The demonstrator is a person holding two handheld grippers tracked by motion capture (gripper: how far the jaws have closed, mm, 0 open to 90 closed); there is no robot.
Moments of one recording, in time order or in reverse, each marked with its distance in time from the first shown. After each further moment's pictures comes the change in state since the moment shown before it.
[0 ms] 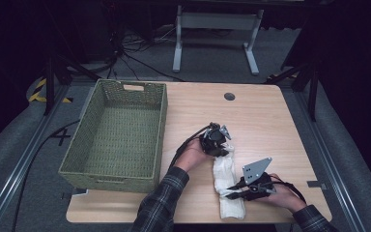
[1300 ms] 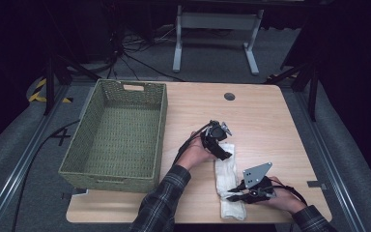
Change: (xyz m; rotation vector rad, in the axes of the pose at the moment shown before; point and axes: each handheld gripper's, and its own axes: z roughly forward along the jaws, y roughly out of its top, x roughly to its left) left arm 0.017 0.002 0.023 0.017 0.049 -0.083; right arm 0.006 -0.014 0.006 0.026 -0.030 -0.019
